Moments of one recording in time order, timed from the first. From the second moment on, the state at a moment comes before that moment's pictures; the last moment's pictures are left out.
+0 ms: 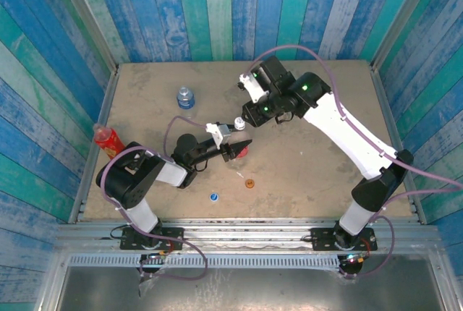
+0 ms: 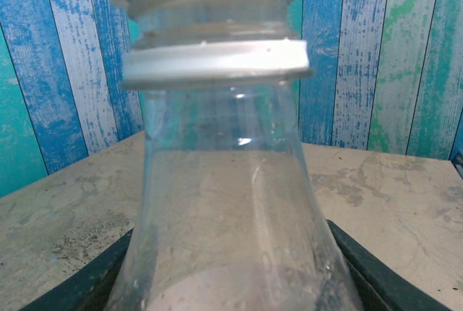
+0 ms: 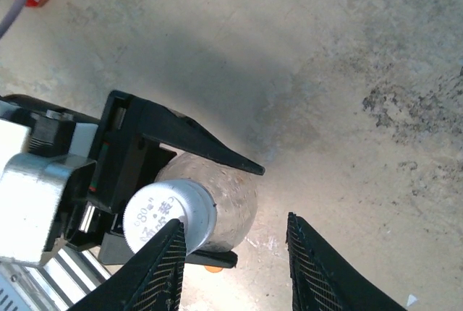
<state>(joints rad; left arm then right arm) -0.58 1.68 0.42 1.40 0.57 -0.02 0.75 1.69 1.88 -1.17 -0.09 0.12</state>
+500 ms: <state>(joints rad) -0.58 1.68 0.42 1.40 0.58 -0.02 0.74 1.69 1.89 -1.17 -0.12 0.12</state>
